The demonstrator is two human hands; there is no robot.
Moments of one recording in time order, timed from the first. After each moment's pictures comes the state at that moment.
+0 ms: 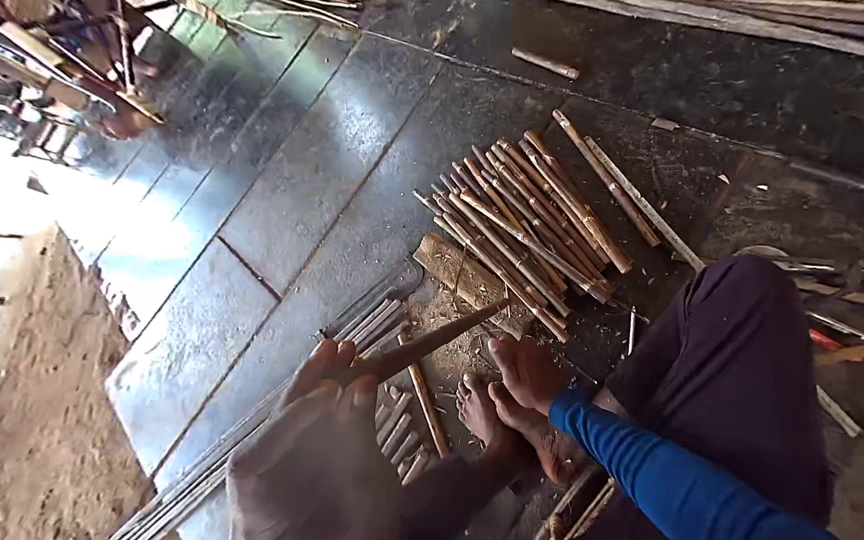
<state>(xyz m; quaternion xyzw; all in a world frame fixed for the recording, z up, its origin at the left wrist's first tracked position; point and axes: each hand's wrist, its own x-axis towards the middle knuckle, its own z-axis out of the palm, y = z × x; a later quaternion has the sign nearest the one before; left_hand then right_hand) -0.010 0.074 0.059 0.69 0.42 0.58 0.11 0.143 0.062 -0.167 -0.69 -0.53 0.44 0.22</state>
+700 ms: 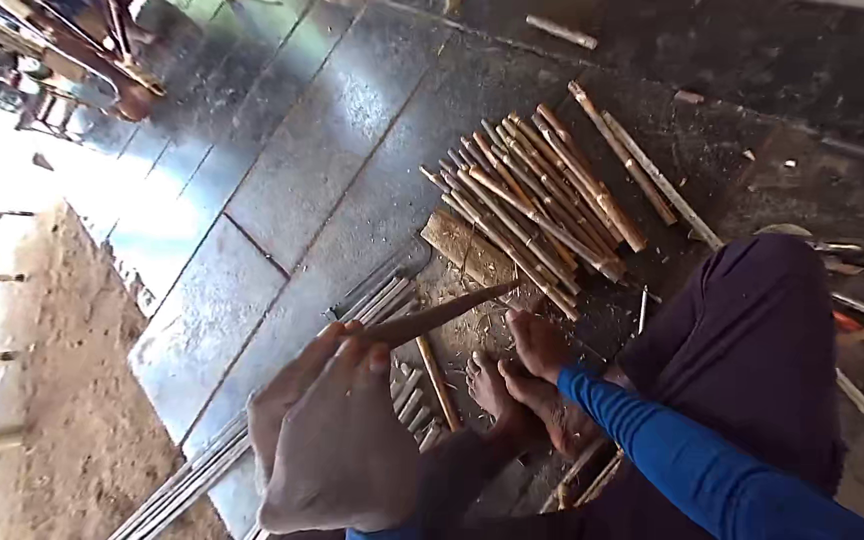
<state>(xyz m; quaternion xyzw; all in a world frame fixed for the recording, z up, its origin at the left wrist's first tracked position) -0.015 0.068 0.064 0.70 0.44 0.56 0.06 0.139 0.055 -0.176 -0.70 -0.50 0.47 0.22</state>
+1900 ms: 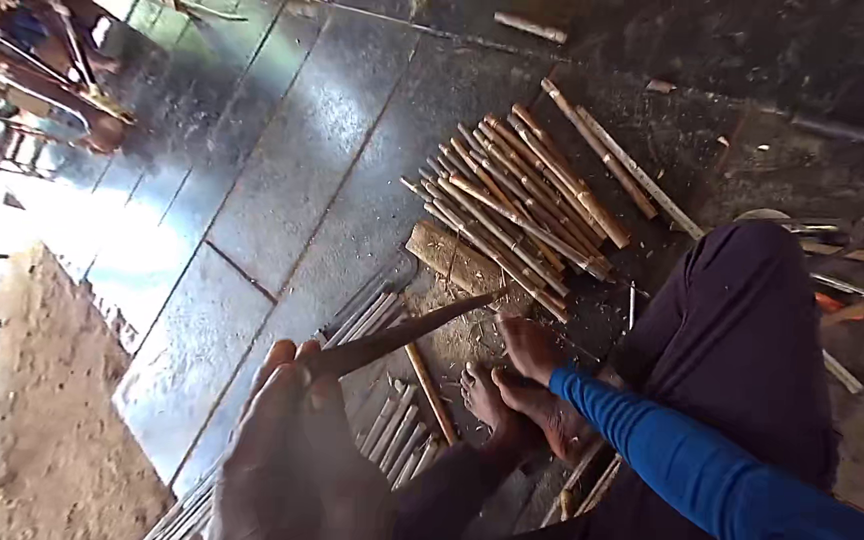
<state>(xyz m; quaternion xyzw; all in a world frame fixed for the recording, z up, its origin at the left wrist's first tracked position) -0.017 0.073 0.069 0.71 0.45 0.53 0.08 0.137 0.069 -0.175 -0.70 -0.50 0.46 0.23</state>
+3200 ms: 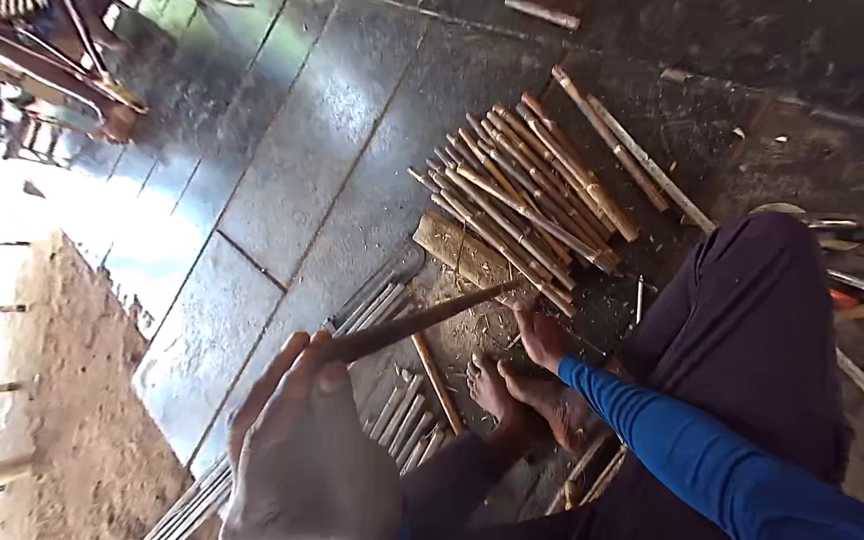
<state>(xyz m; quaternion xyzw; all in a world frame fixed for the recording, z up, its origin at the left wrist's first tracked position) -0.023 0.073 0.069 0.71 0.45 0.54 0.06 0.136 0.064 -0.191 -0.71 -0.46 0.48 0.25</state>
